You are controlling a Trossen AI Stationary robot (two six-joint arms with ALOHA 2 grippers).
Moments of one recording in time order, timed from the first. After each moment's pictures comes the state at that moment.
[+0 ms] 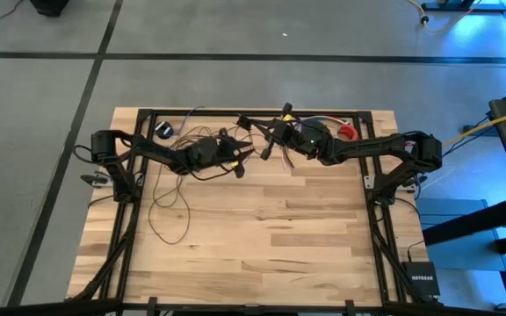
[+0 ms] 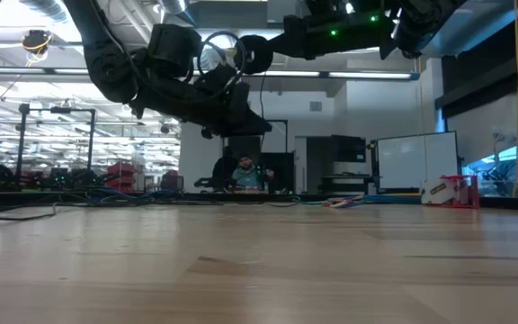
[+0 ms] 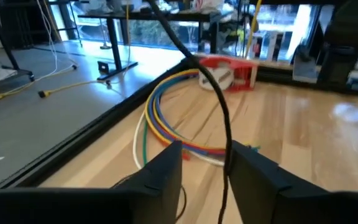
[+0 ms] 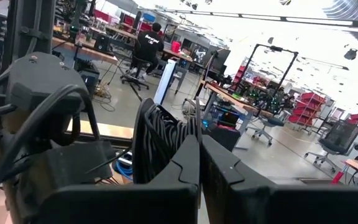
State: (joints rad) left arm 0.27 1.73 0.66 0.89 -0.20 -0.02; right arm -0.24 1.55 0.89 0.78 0.18 -0.40
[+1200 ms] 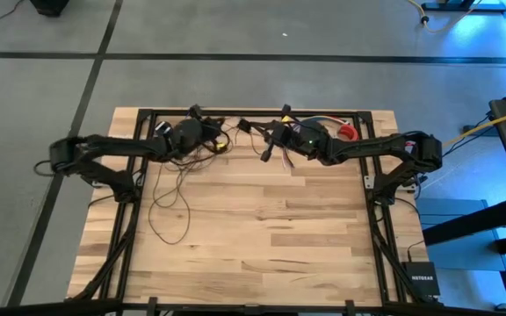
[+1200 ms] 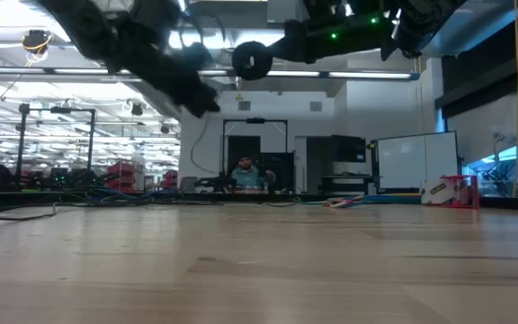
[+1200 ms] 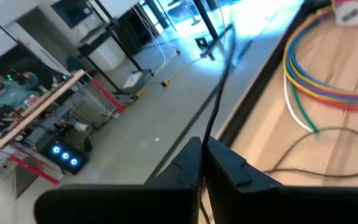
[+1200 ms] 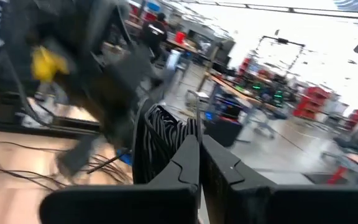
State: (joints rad) left arm 0.38 1.34 0.66 0.42 -0.52 0.43; right arm -0.24 1.55 0.89 0.74 0.17 -0.40
